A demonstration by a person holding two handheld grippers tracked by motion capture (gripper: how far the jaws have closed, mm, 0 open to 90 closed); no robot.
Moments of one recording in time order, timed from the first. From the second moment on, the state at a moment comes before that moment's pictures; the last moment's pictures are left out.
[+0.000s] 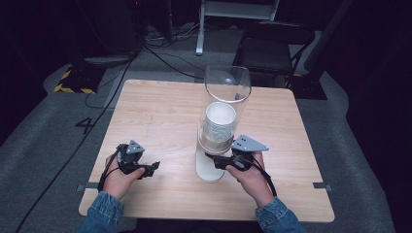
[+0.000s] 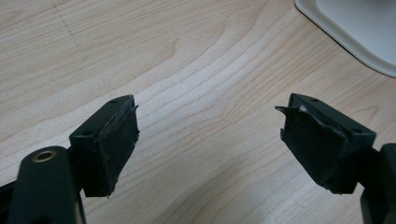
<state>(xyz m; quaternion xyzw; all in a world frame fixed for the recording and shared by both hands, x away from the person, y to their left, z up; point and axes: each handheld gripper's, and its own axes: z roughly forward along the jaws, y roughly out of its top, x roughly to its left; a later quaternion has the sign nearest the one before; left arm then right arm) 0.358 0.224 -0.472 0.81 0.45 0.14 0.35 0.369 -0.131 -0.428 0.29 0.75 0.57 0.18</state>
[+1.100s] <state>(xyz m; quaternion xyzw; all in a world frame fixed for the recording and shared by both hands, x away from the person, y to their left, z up) 0.357 0.223 -0.473 0.81 0.45 0.14 0.35 0.362 -0.130 -0.431 0.30 0.74 0.57 0.18</state>
